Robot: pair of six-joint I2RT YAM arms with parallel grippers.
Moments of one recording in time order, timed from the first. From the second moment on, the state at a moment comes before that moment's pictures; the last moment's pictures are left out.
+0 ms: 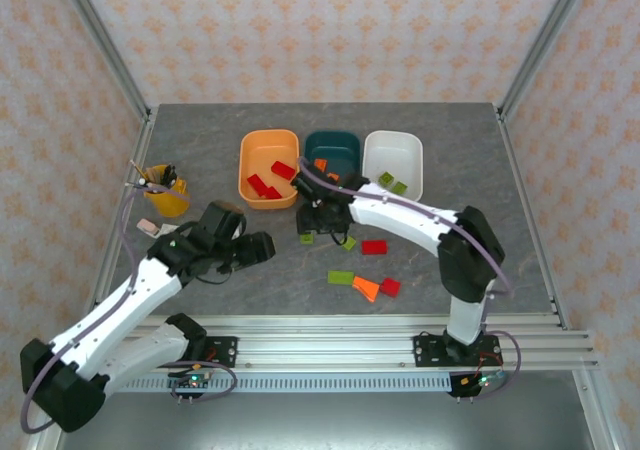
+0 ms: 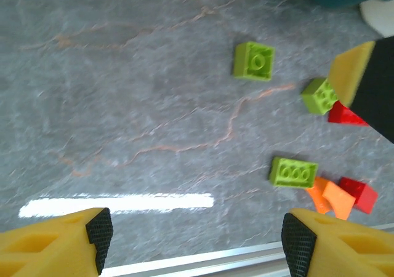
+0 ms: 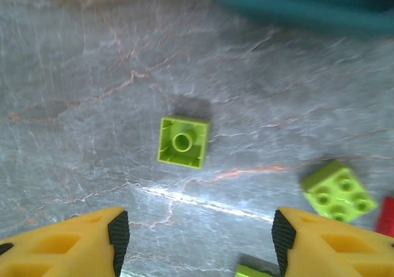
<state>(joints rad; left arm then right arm) -0.51 0.89 0.76 -0.88 0.10 -0.85 0.88 1.85 1.49 -0.85 0.04 0.72</state>
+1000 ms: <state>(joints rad) -0.51 0.62 0.61 -0.90 0.10 -0.99 0.90 2.14 1.63 -0.84 0.09 0.78</state>
